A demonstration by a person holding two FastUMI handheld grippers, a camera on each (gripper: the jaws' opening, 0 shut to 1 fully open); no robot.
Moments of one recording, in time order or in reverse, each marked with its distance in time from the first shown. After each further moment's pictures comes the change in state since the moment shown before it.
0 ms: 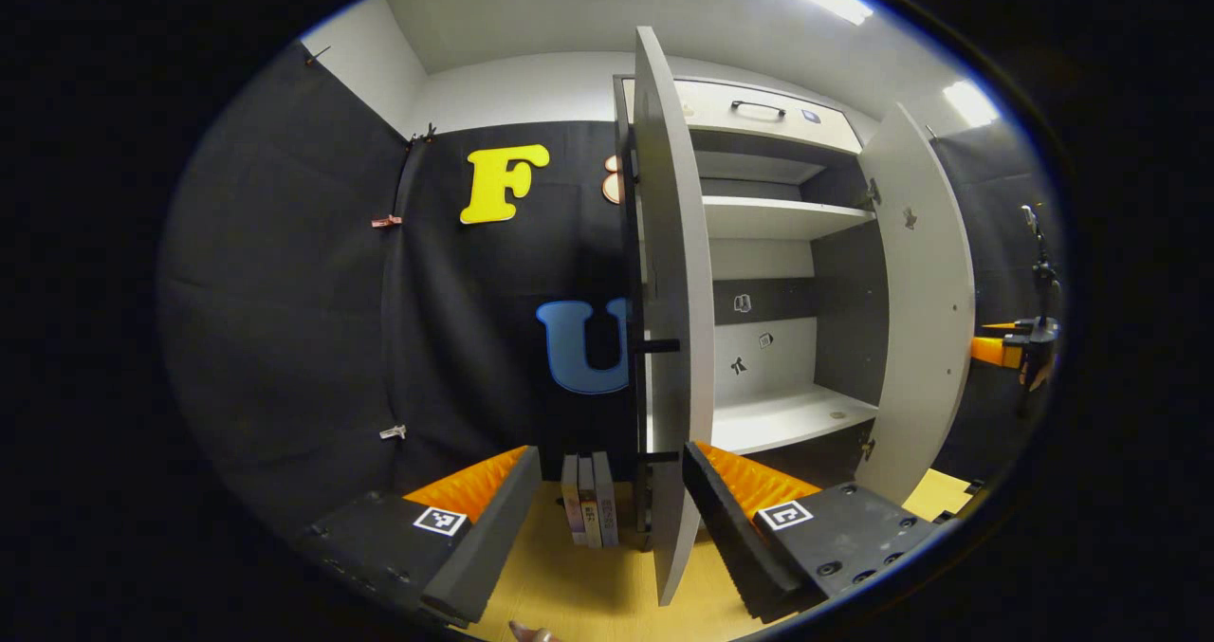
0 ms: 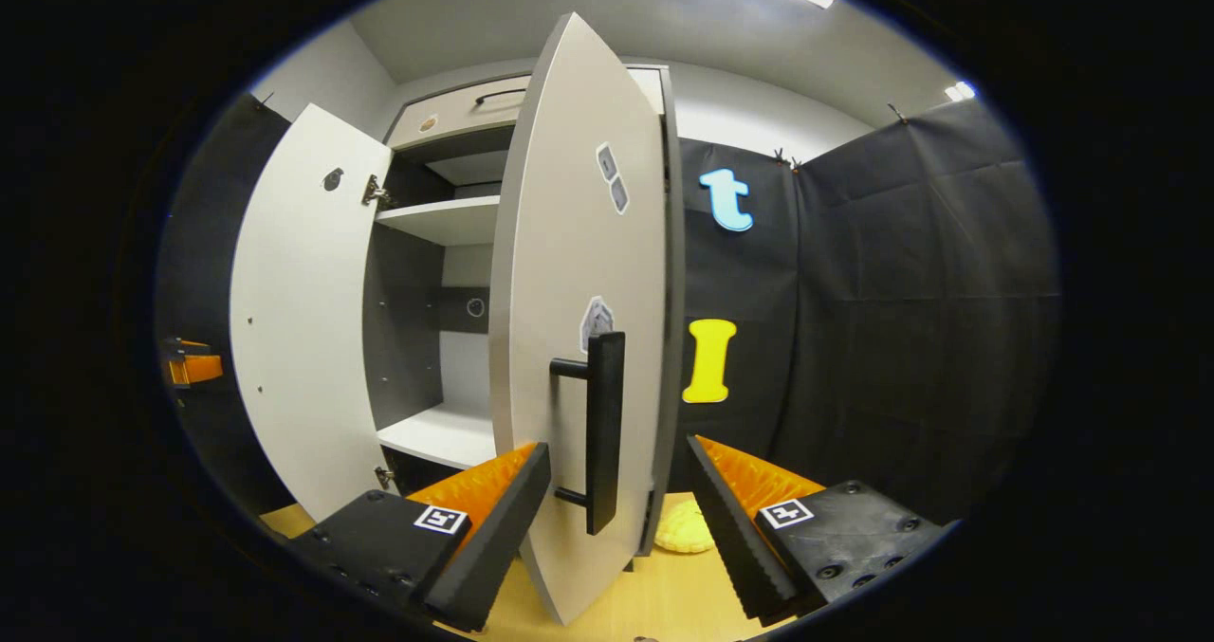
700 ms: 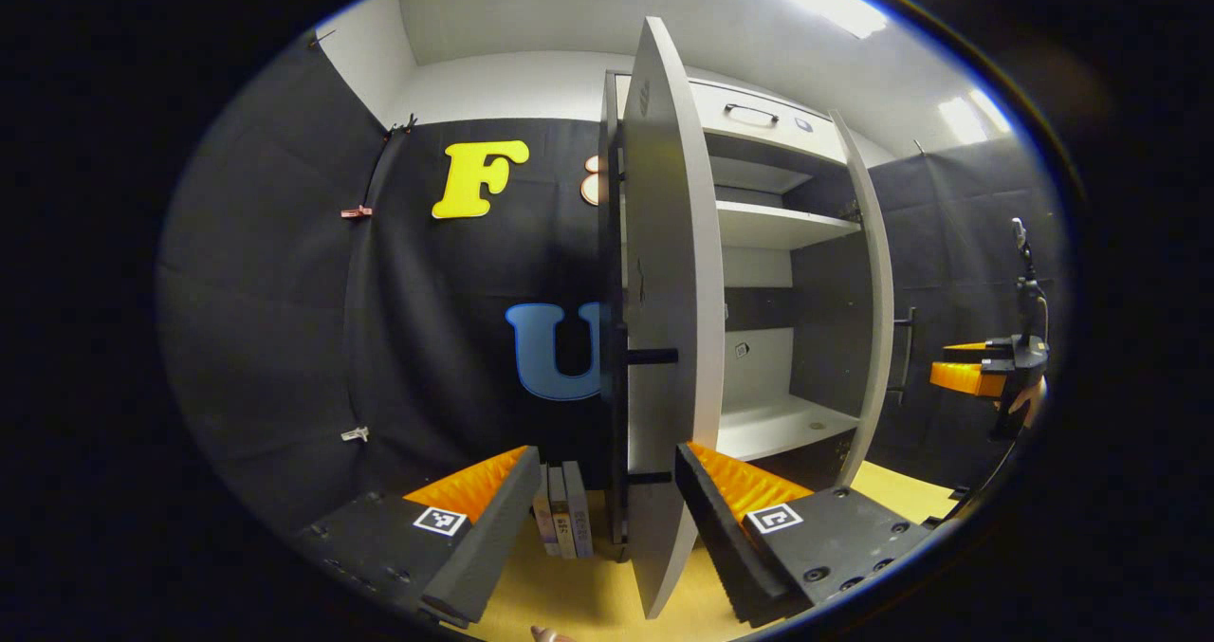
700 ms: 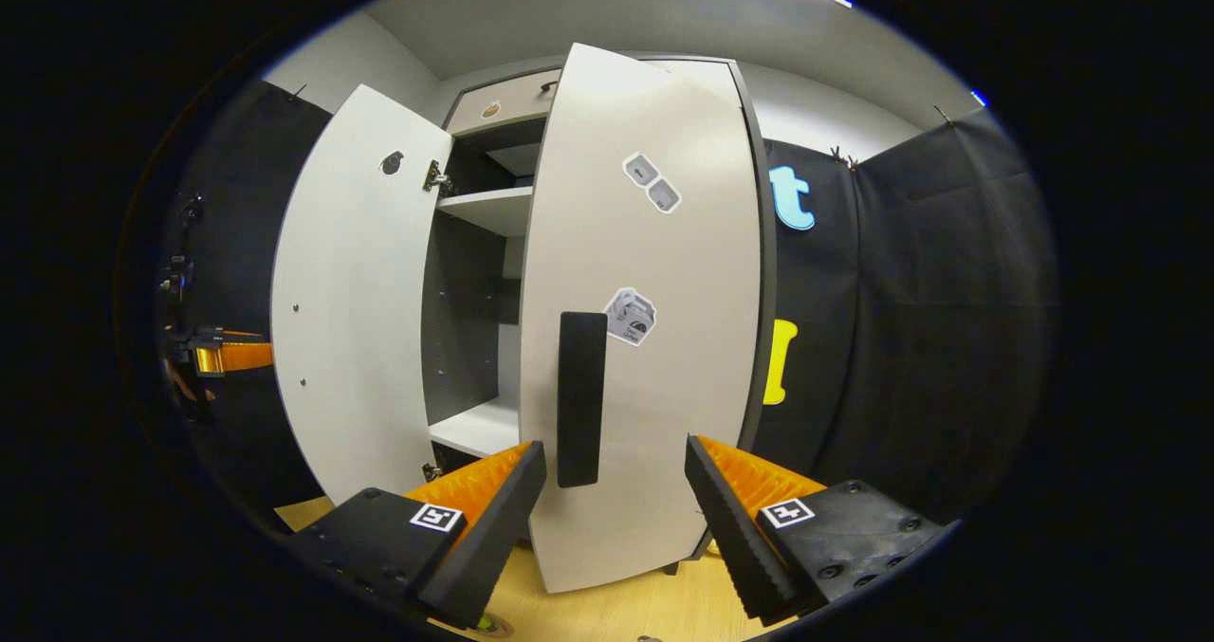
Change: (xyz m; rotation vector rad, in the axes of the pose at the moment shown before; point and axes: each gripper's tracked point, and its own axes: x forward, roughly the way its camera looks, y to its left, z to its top) left arm 0.026 -0.010 0.004 -0.055 -0.024 -0.109; right arm 0.003 0.040 -0.009 -0.045 0.017 0.091
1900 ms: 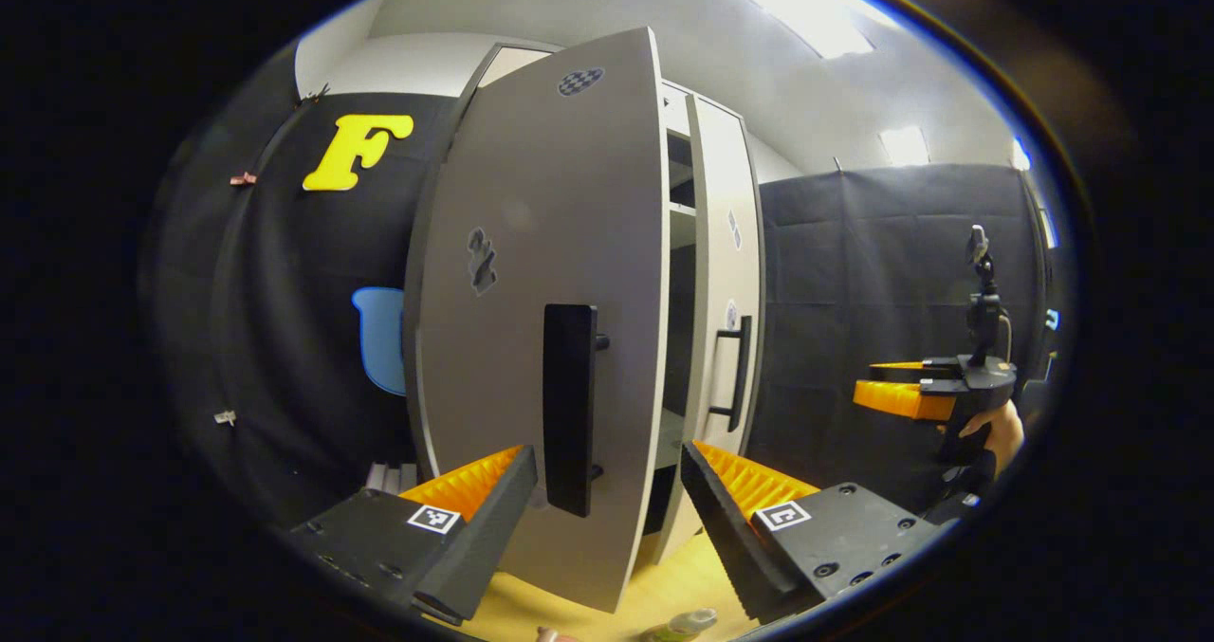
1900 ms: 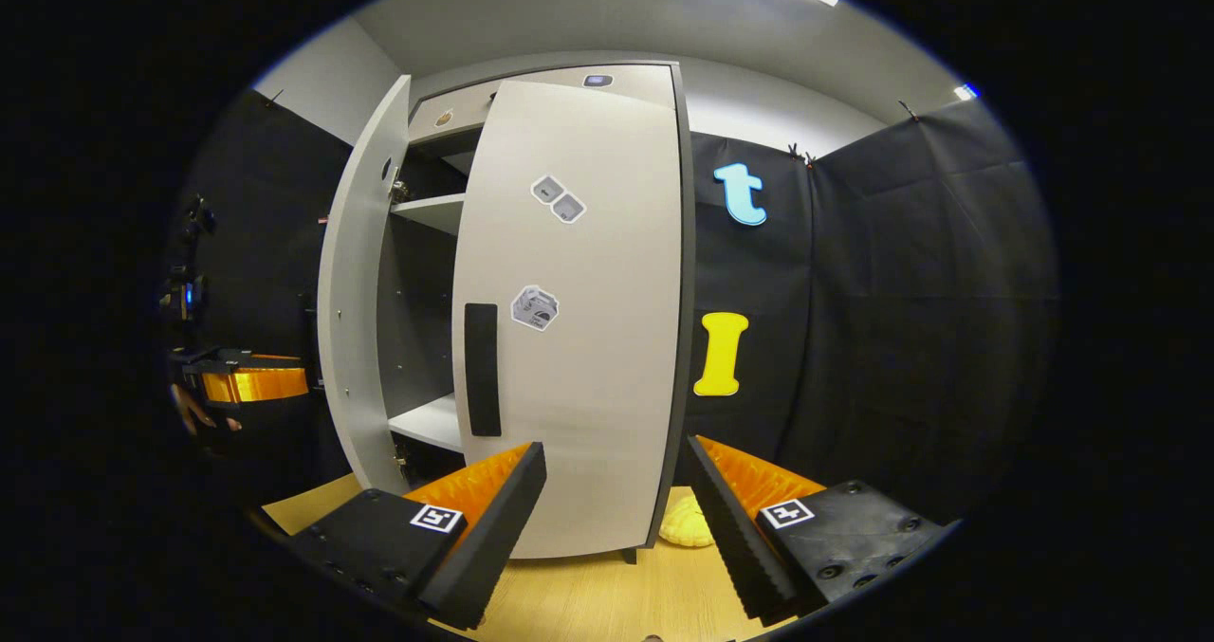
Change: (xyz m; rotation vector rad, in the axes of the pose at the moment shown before) left arm 0.052 -0.162 -0.008 -0.088 -0.003 -0.379; right arm -0.031 -0.064 -0.002 0.015 0.014 -0.102
